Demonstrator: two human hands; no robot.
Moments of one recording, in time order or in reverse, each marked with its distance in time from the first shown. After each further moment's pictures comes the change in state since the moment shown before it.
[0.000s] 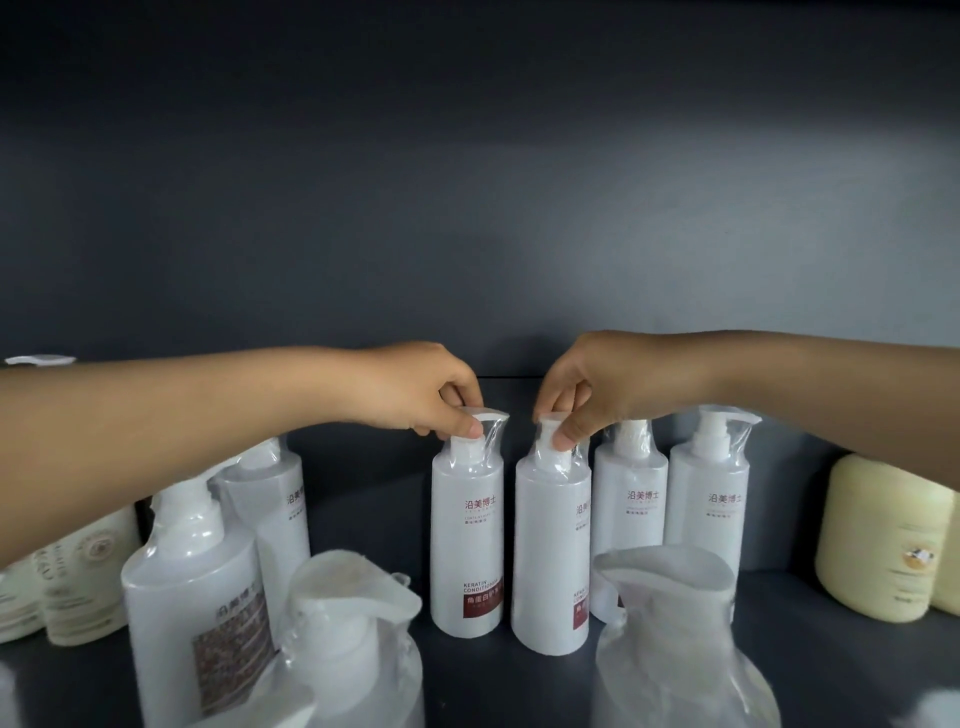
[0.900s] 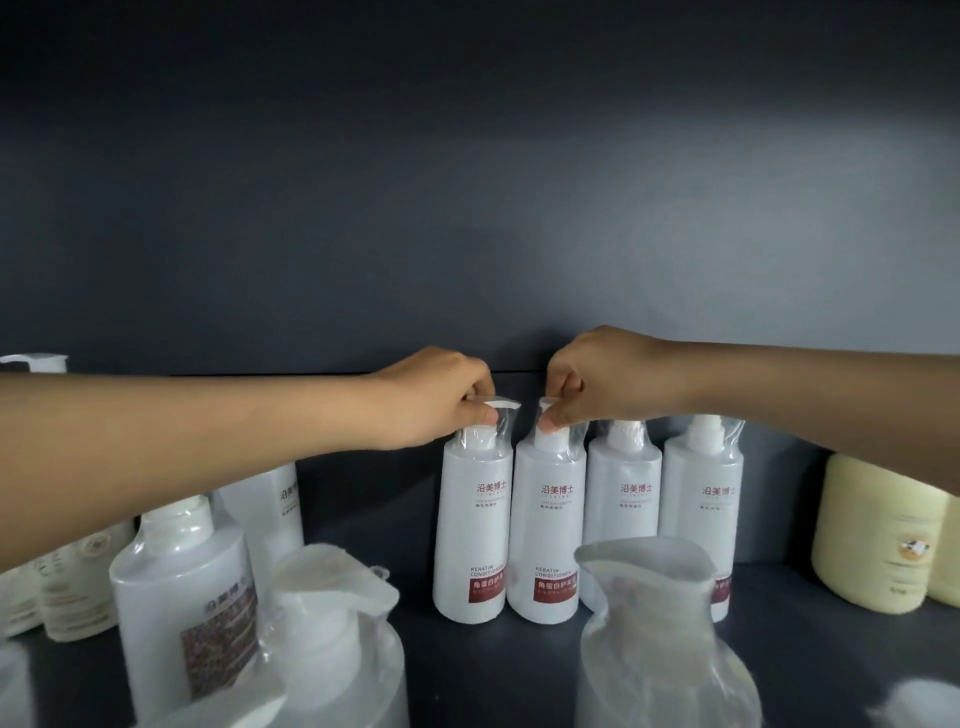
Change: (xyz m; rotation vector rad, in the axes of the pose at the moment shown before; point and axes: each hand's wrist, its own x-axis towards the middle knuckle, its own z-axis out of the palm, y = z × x) left_hand 0.009 0.015 0.023 0.265 0.205 0.006; right_hand 0.001 0.003 0.009 -0.173 0.140 0.106
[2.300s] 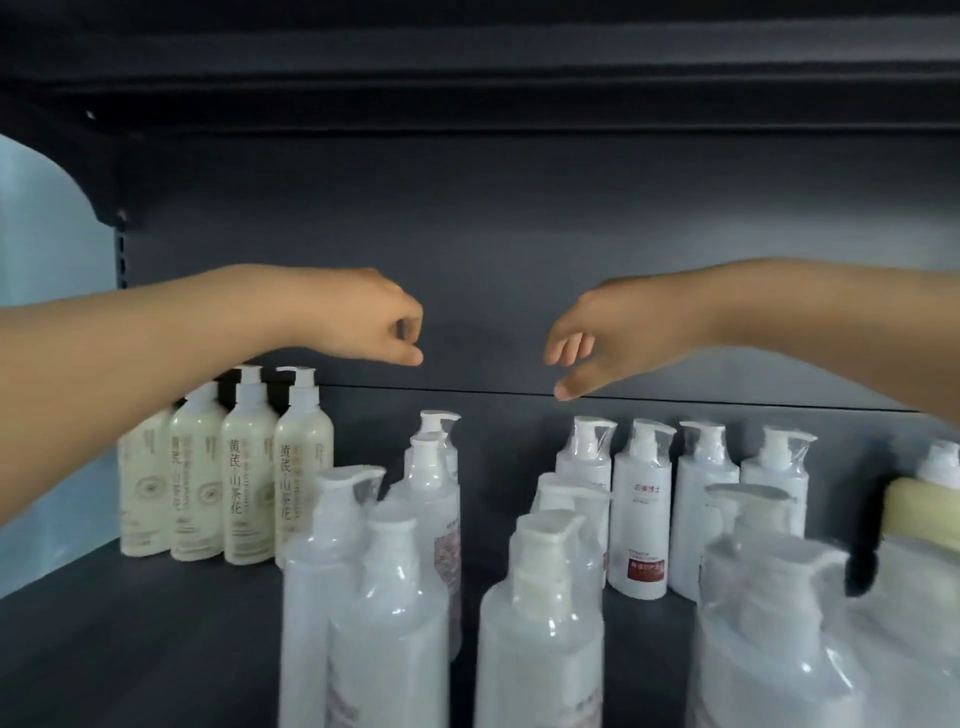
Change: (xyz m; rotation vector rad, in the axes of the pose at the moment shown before) left_hand -0.142 -0.072 -0.142 0.503 -0.010 -0.144; right_hand -0.047 -0.148 -0.084 -0.322 0.001 -0.175
